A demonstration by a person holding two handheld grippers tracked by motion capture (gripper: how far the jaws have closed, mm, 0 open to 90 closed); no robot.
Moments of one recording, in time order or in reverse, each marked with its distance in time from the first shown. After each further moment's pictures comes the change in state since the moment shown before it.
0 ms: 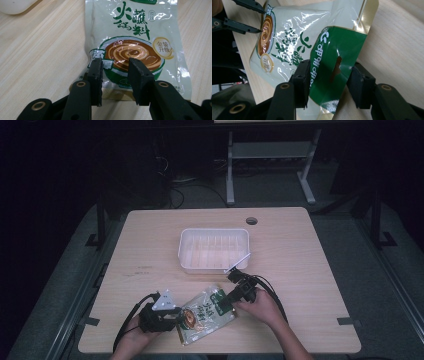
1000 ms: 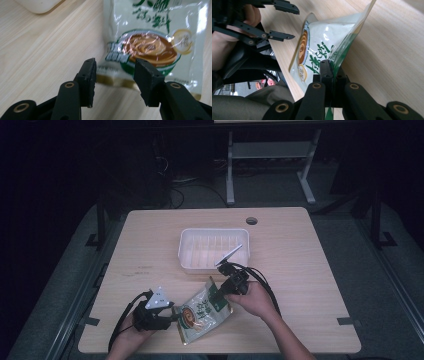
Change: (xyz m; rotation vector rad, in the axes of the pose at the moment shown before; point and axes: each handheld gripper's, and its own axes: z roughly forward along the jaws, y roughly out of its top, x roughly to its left) left arm 0.008 -0.006 -0.012 -0.024 0.068 -0.026; right arm 0.031 0.030 -0.016 0.040 0.112 0.063
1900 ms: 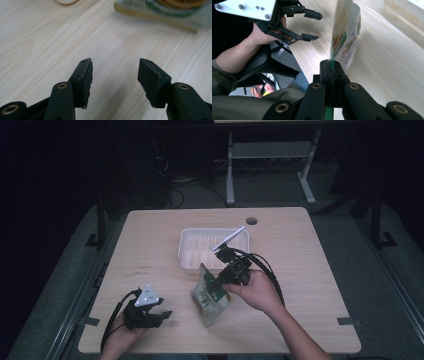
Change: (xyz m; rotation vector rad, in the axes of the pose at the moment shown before) left arm 0.017 -0.014 -0.012 -0.011 0.062 -0.061; right arm 0.065 0.011 -0.058 -0.061 -0.058 -0.043
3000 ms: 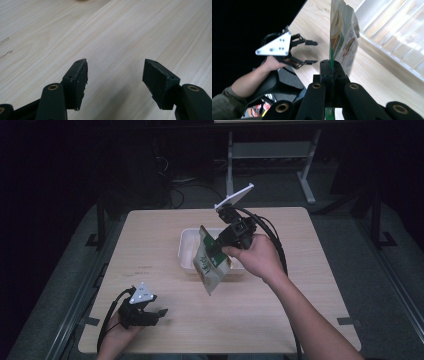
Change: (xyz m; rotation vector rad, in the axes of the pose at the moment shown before) left arm 0.012 -0.006 -0.004 -0.003 0.040 -0.042; right arm 0.026 0.052 -0.075 -0.115 -0.074 0.070
